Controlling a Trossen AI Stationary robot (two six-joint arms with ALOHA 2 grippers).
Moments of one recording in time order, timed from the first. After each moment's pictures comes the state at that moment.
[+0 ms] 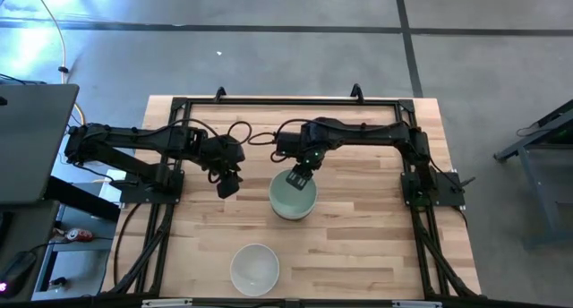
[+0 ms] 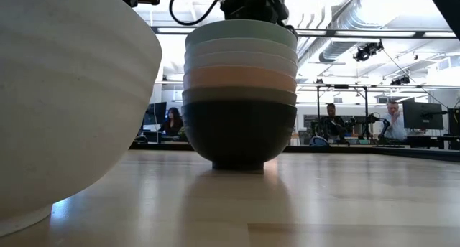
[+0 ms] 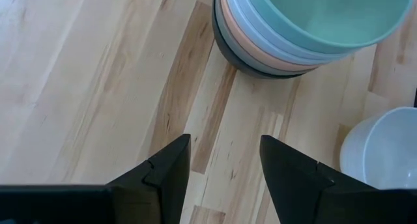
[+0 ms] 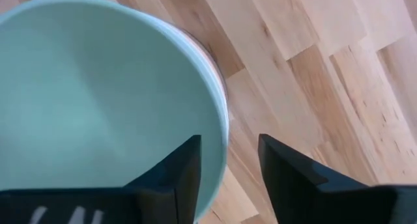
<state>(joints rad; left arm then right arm) 0.11 1.19 1.06 -0.92 0.02 -0.36 -0.03 2.03 2.03 -1.41 -0.04 0.52</state>
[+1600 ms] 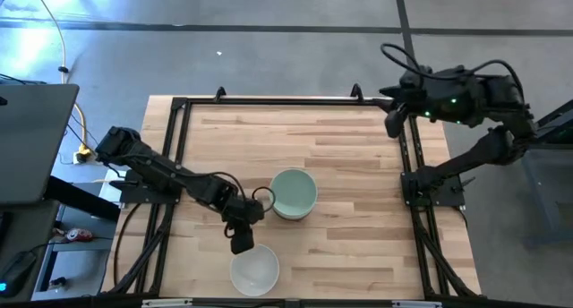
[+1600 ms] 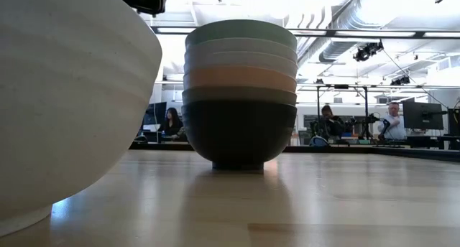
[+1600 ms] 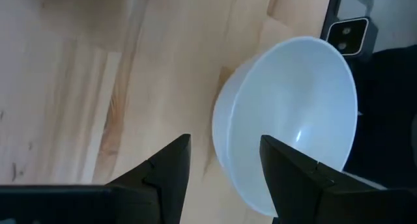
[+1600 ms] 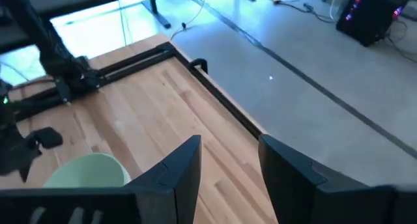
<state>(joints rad) -0.27 1.56 1.06 -0.59 0.23 -0.75 0.00 1.26 2.03 -1.37 0.52 0.34</state>
